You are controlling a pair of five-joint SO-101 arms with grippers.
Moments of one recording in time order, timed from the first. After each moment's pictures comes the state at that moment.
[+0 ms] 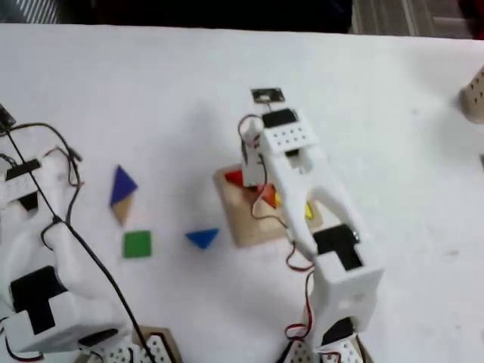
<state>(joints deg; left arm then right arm) -31.6 -1.7 33.2 39.0 20.8 -20.6 16.8 1.2 78.3 -10.1</state>
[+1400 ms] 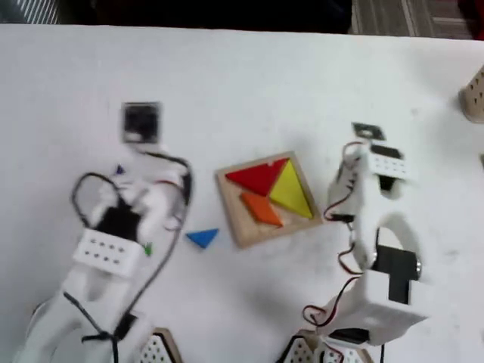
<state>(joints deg) 15.0 -43.1 57.4 37.6 15.6 11.6 6.5 25.1 67.5 7.3</state>
